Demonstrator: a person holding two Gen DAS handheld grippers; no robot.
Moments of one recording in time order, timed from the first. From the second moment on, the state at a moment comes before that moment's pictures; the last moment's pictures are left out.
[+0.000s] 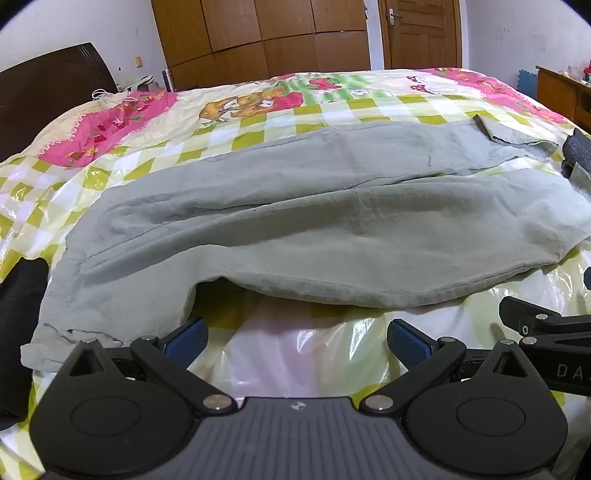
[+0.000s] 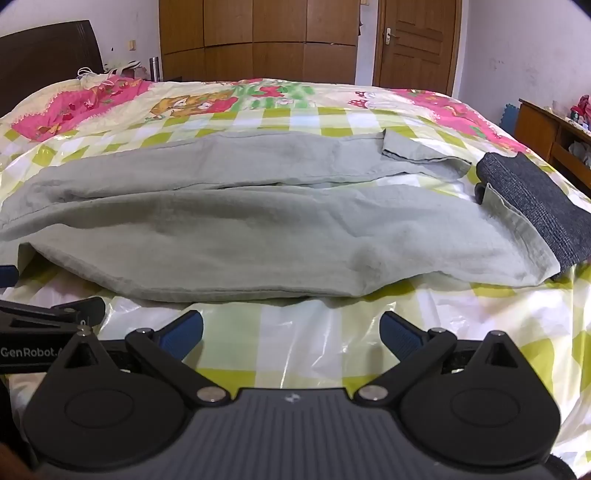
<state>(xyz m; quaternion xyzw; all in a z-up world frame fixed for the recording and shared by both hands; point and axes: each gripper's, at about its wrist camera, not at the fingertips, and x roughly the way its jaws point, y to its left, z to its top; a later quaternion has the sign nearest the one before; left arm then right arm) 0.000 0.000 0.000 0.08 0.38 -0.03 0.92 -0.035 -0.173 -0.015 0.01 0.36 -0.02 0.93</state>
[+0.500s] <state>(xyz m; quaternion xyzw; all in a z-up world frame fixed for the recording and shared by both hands) 0.000 0.000 0.000 0.08 0.38 -0.03 0.92 -0.034 -0.172 -0.016 0.01 0.36 -0.02 0.93</state>
